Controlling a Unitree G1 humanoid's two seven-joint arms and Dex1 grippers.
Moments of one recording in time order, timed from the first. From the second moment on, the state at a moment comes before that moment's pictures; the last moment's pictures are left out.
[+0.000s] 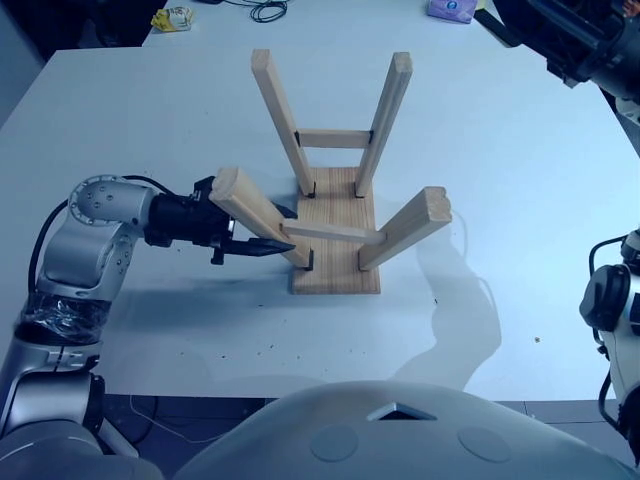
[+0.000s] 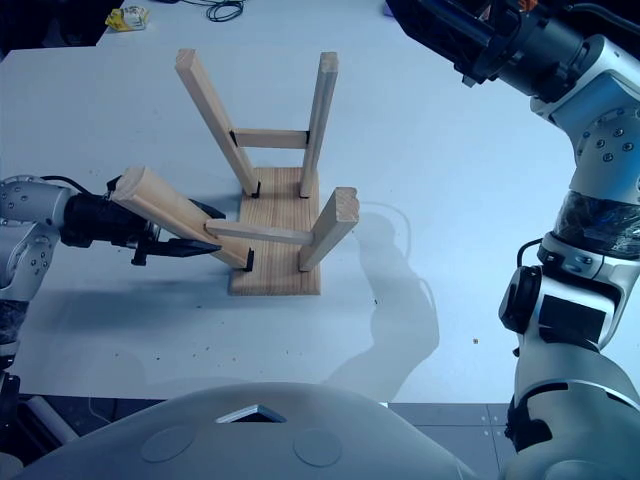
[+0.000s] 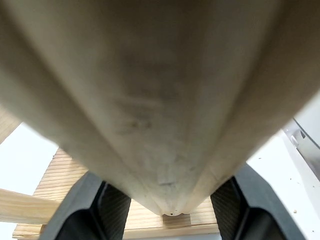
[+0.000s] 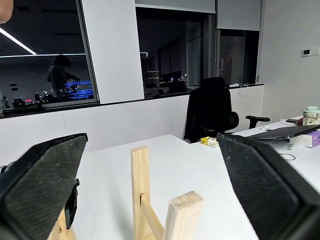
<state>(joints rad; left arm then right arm) -0.23 0.85 -0.08 -0.10 -0.59 0.16 -1.44 -0.72 -0.64 -0.29 0.03 0.88 0.81 0.97</state>
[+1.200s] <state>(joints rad) -0.14 0.79 -0.04 -0.06 -0.54 0.08 -1.23 -0.71 -0.41 -0.15 -0.53 0.91 0.97 0.17</state>
